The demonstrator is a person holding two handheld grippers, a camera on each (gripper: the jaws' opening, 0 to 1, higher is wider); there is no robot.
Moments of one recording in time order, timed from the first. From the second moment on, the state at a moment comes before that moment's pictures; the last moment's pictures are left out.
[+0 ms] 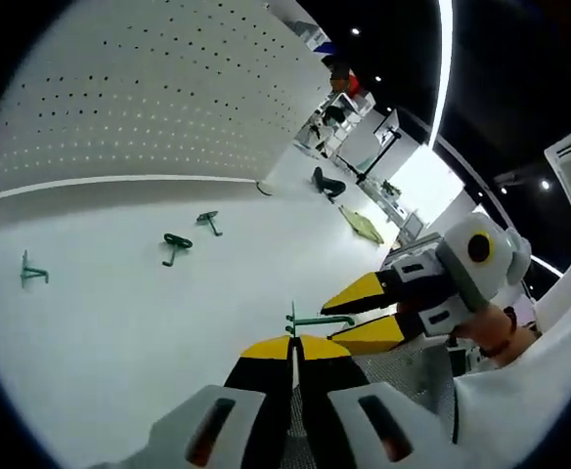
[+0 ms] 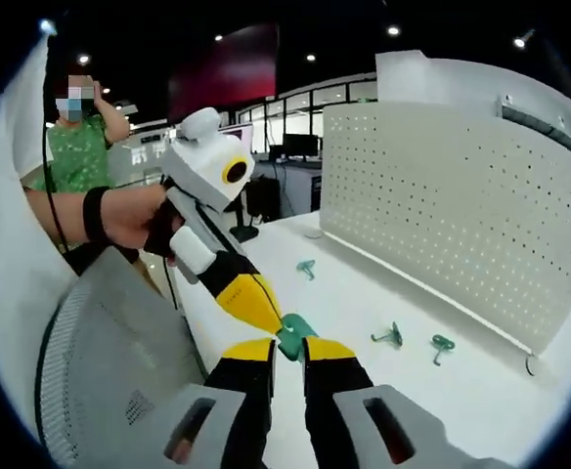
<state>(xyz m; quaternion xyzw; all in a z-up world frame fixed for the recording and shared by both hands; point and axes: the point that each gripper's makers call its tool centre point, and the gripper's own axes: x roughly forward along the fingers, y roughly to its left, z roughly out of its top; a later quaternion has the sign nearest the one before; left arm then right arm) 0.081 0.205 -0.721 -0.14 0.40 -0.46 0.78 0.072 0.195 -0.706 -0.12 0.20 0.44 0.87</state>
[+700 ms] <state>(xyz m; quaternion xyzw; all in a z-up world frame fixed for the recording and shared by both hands) 0.078 0.201 -0.725 -0.14 0.41 -0.46 0.78 0.073 0.188 -0.723 -0.25 0.21 0.43 0.84</state>
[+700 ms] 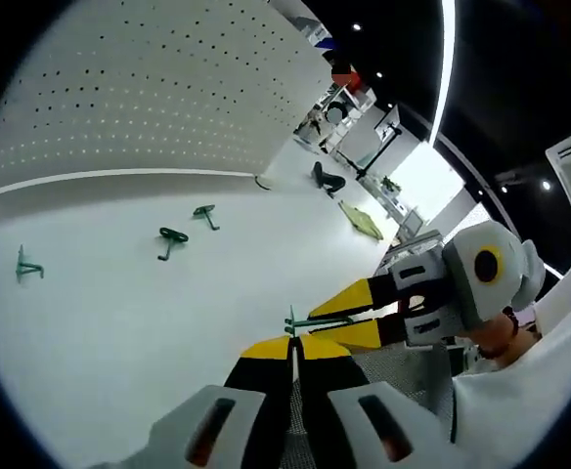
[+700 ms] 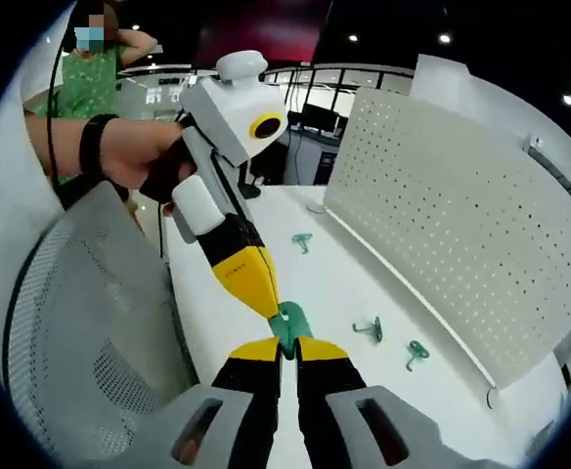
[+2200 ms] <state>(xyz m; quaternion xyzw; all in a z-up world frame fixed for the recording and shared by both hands) 0.117 0.214 -0.697 -0.10 0.26 -0.44 0.85 0.096 0.175 -0.709 -0.29 0.19 0.36 0.87</state>
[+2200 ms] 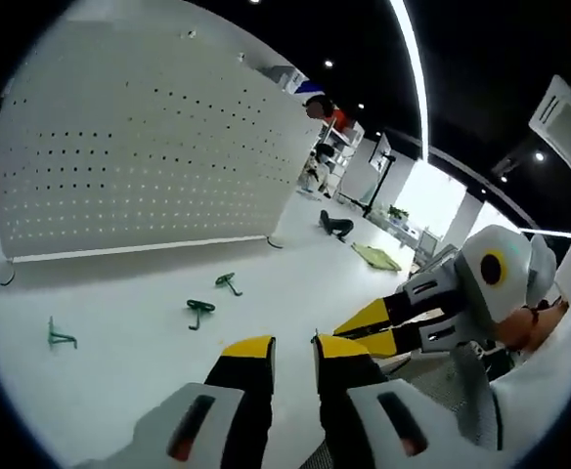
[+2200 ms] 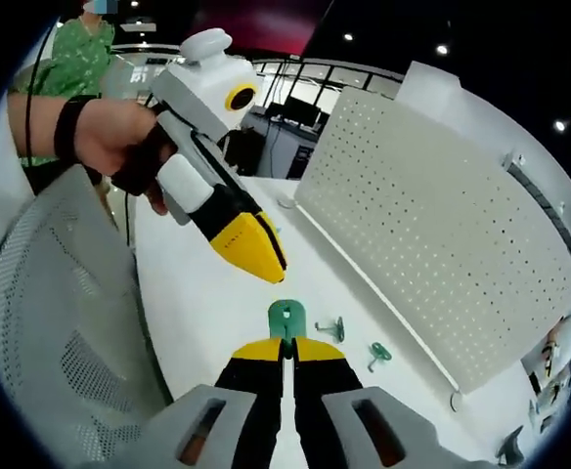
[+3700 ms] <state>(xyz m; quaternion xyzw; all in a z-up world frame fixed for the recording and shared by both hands) 0.103 0.212 -0.688 -0.08 0.17 -0.49 0.85 0.178 0.125 -0.636 -0.08 0.13 0.22 0.96</state>
